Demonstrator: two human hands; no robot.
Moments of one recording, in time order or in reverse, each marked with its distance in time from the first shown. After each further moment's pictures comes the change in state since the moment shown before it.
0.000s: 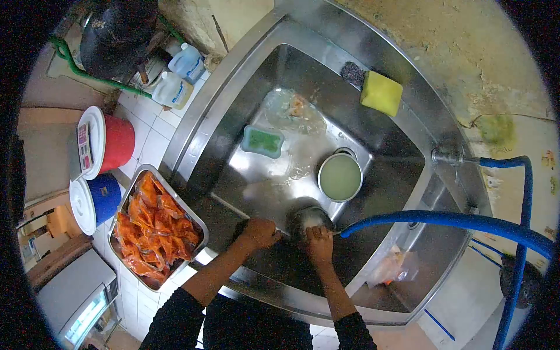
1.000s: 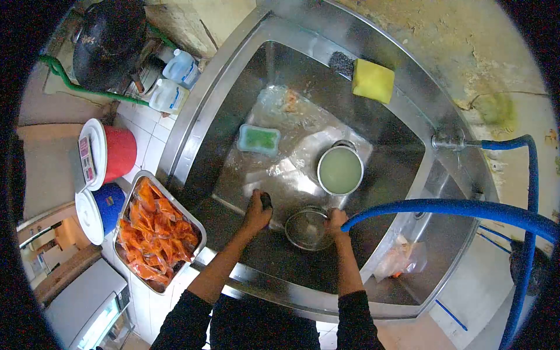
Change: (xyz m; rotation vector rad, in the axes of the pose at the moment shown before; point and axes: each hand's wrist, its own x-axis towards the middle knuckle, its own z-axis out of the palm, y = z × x) left_hand 0.030 -0.025 0.002 -0.523 0.400 -0.297; right_hand 0.034 0.080 0.028 0.134 -0.248 0.461
